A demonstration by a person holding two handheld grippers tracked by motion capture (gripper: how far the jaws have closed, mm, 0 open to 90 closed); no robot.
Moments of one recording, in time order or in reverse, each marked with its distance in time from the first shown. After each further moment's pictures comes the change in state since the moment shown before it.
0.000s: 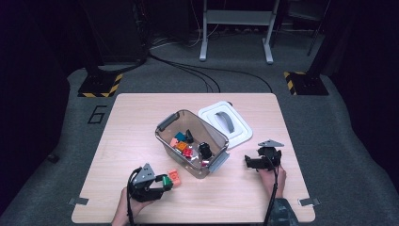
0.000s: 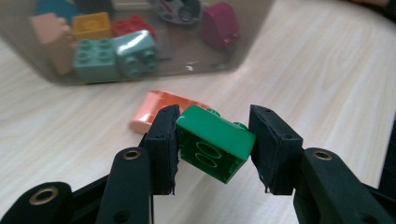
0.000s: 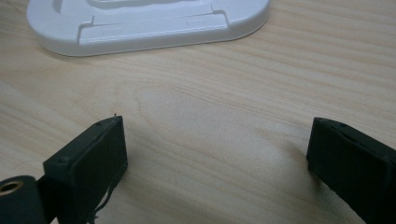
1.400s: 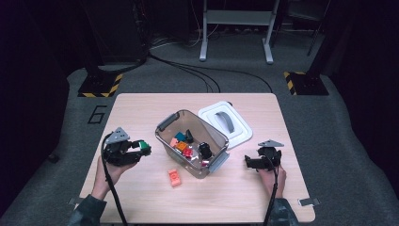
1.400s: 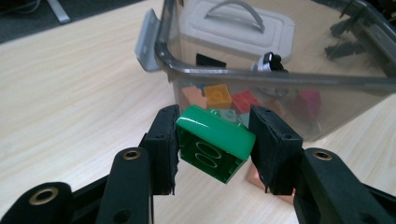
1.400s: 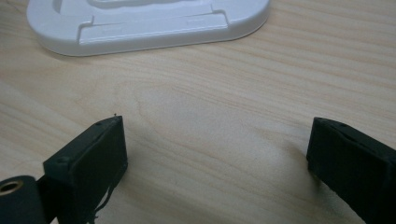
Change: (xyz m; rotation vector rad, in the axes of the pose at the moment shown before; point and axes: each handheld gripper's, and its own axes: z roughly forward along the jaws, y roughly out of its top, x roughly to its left) left arm 0.080 0.068 -0.058 -0.065 0.146 -0.077; right arm 0.000 0.000 0.000 0.001 0.000 0.002
